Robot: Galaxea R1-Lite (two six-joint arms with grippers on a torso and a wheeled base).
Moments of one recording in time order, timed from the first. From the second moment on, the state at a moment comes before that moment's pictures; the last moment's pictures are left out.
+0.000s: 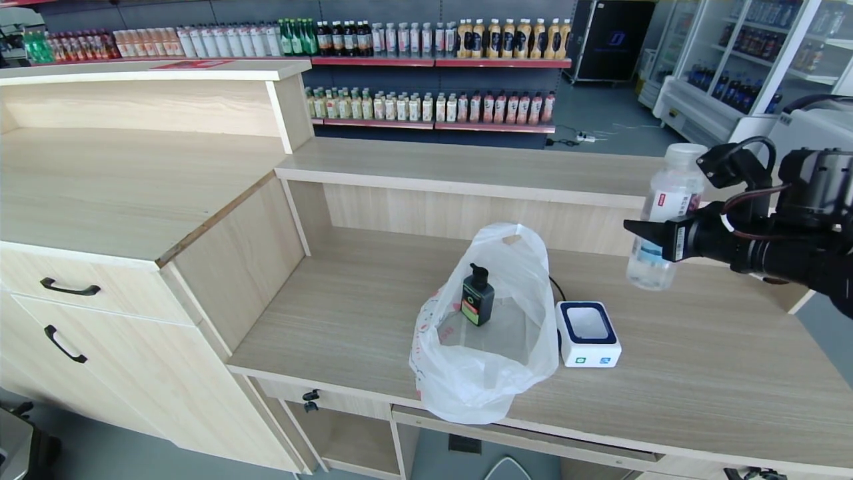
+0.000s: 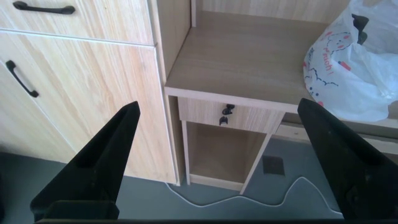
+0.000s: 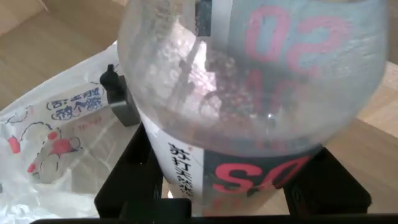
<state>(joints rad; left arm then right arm) 0.00 0.00 0.00 0.00 -0.02 -0.01 0.04 1.70 -0.93 -0.59 0.21 -0.19</state>
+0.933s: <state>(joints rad) 0.00 0.00 0.00 0.00 -0.02 -0.01 0.29 1.65 -0.65 -0.90 0.19 -0.34</state>
